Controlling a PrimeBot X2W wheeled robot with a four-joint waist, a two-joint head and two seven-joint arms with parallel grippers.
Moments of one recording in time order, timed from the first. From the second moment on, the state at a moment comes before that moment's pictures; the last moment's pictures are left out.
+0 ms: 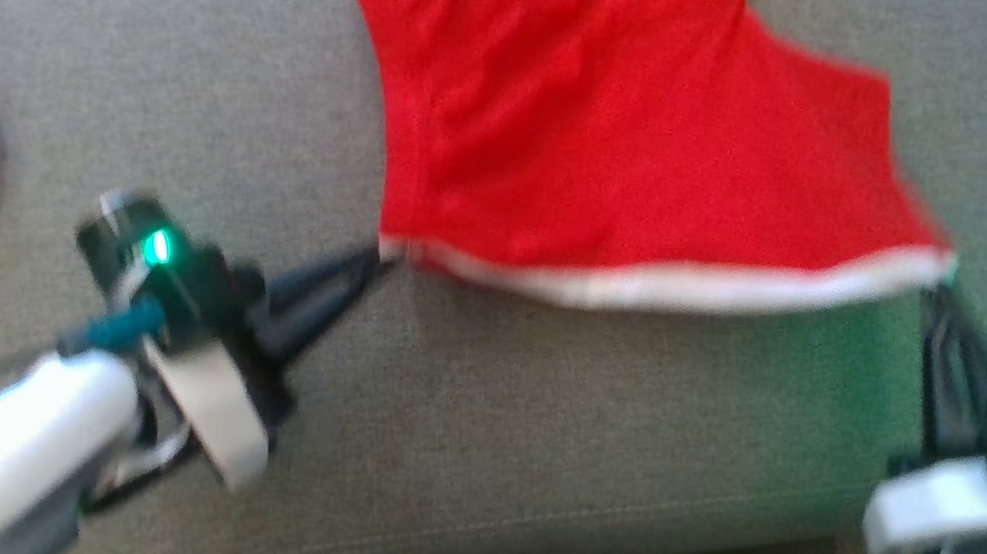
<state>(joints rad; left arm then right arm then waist) -0.51 0.58 -0.90 0.10 -0.50 -0.13 -0.26 -0.10 -0.06 -0.15 -0.09 -0.23 0.13 -0.06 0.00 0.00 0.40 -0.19</state>
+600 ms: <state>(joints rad) -0.33 0.54 -0.92 -0.02 -0.60 -0.08 -0.24 0.08 -0.05 -0.24 -0.31 -0.22 0.13 0.05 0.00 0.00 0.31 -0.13</state>
